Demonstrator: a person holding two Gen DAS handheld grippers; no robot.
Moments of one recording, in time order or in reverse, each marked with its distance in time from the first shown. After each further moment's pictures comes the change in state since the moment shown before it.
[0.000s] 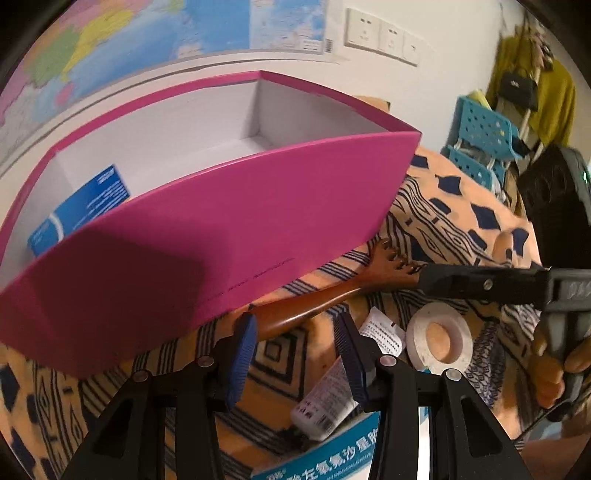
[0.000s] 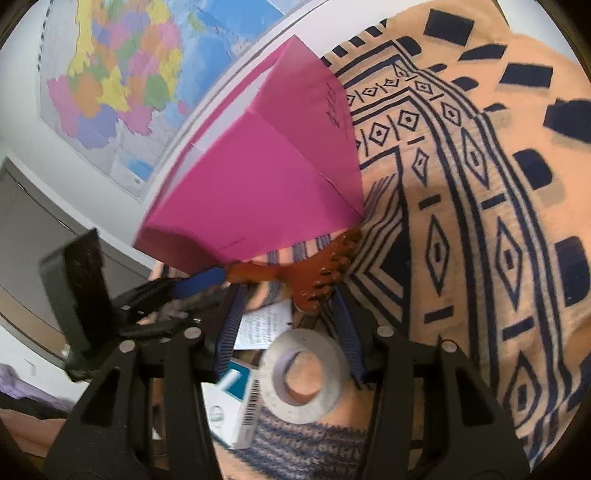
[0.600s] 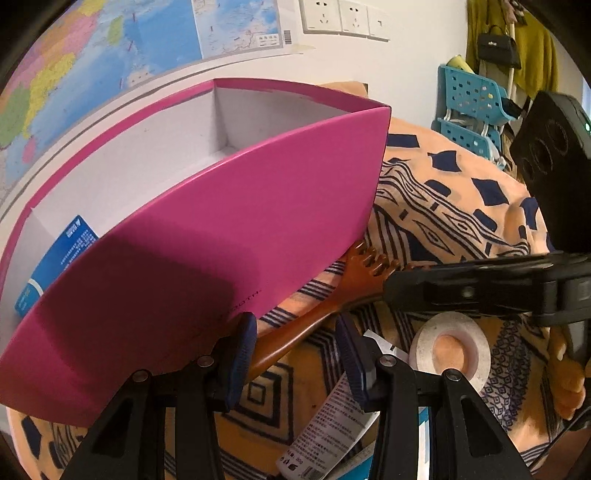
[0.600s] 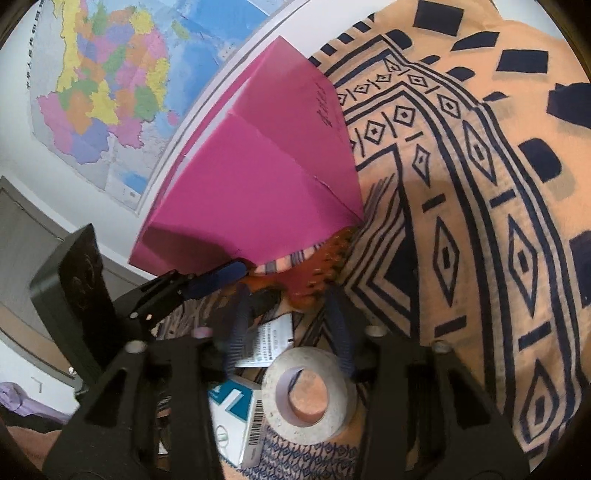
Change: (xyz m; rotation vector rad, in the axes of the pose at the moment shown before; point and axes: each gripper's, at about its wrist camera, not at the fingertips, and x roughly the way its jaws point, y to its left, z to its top) left arm 0.018 -0.016 0.014 0.136 0.017 0.035; right arm 0.011 -0.002 0.003 0.052 -0.016 -0.027
